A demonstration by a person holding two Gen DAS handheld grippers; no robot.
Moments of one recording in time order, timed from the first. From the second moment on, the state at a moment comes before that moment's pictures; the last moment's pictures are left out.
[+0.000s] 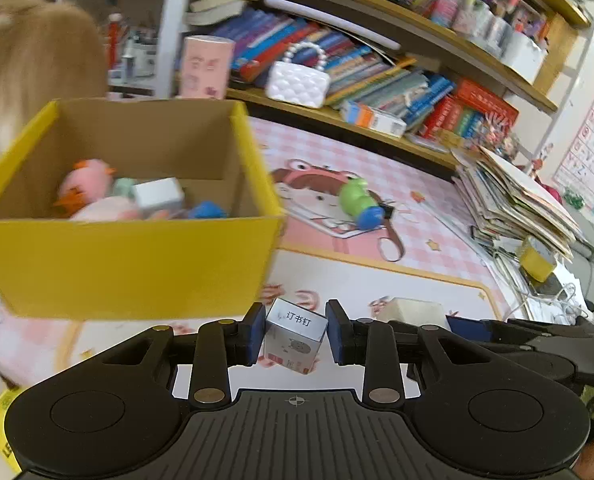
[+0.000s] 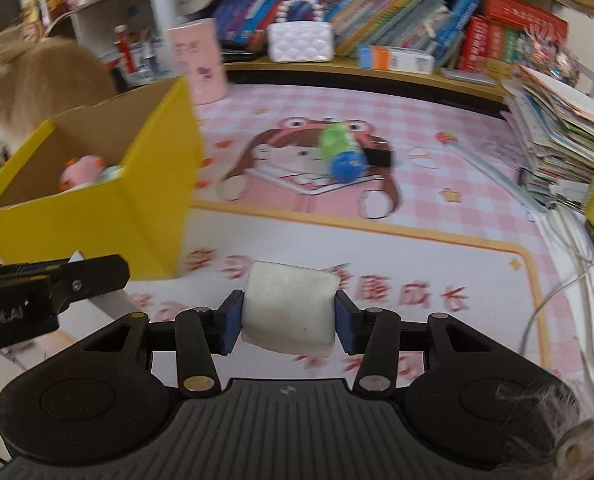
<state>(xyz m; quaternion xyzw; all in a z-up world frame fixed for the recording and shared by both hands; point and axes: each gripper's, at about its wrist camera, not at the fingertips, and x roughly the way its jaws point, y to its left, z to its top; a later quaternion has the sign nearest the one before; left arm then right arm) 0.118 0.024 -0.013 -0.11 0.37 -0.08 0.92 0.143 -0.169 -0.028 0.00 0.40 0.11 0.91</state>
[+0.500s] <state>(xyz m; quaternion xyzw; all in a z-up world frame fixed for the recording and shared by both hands) 0.038 0.117 -0.006 -0.14 0.36 -0.04 0.92 0.071 -0.067 -0.021 -0.03 0.40 0.17 0.90</state>
